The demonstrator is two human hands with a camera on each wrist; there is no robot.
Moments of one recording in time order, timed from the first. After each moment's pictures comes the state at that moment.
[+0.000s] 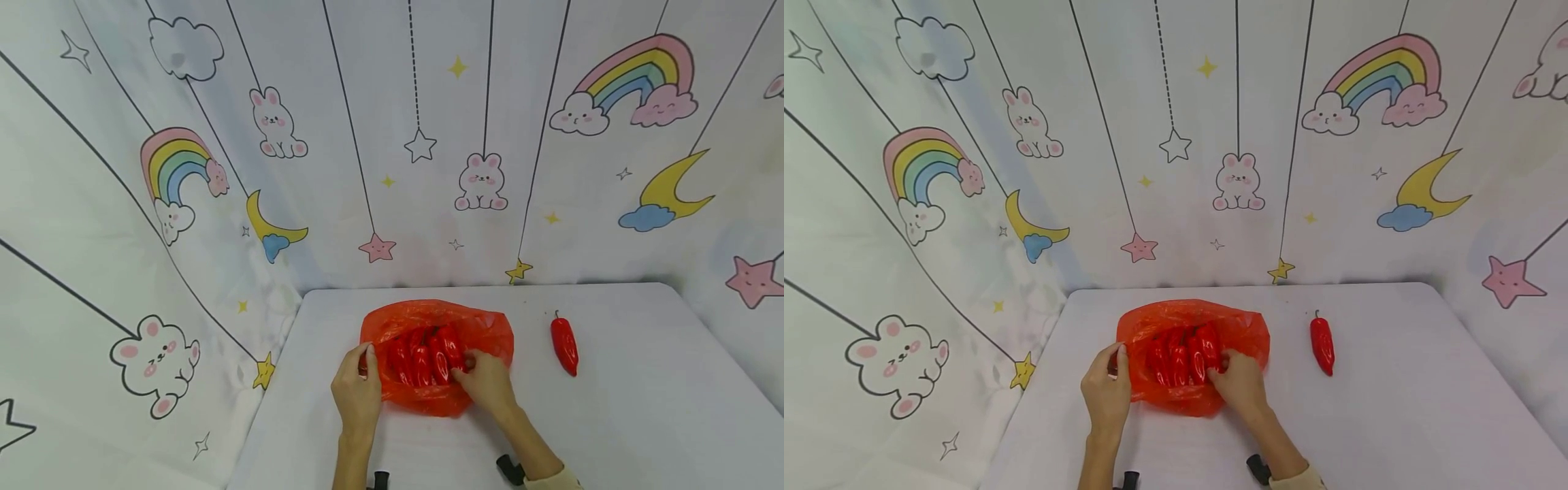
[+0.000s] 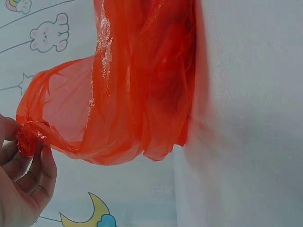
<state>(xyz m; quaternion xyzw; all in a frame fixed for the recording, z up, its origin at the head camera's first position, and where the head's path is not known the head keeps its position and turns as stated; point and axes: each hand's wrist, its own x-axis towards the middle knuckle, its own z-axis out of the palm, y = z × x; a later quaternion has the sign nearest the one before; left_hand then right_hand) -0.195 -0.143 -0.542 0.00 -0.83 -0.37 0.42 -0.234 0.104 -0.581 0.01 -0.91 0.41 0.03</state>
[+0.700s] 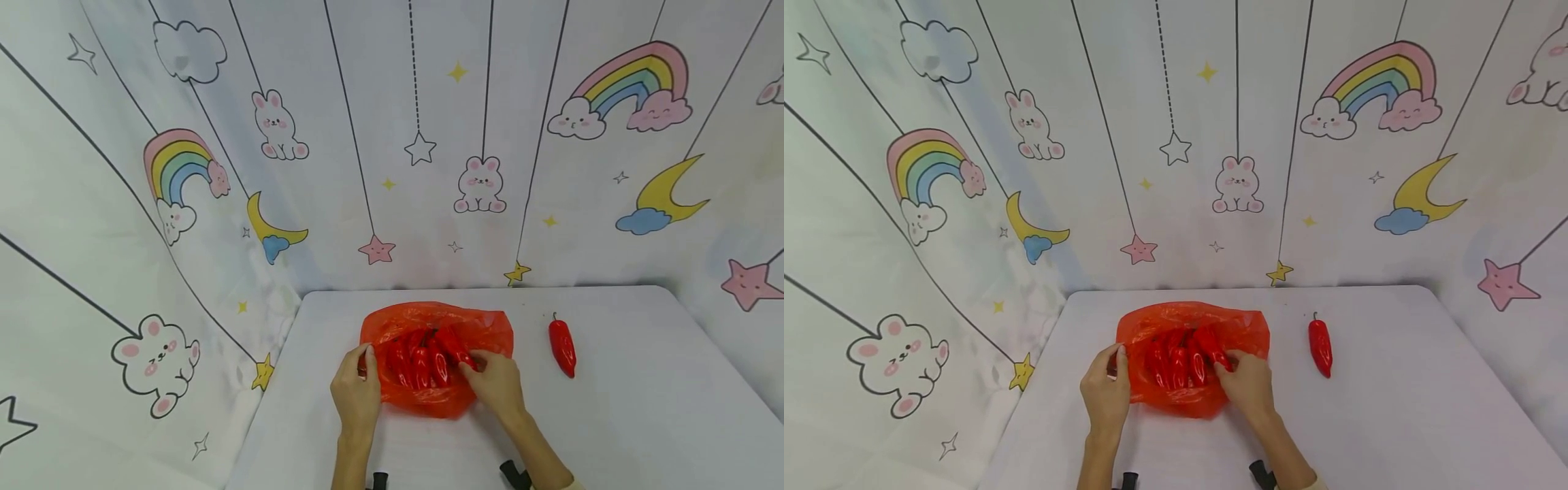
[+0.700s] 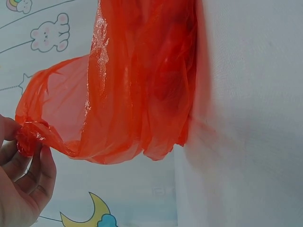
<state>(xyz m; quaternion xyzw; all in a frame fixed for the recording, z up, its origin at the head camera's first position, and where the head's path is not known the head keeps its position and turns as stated) -0.196 -0.144 -0.542 0.00 -0.83 -0.38 0.42 -0.221 0.113 -0.559 0.00 -0.90 0.42 0.10</state>
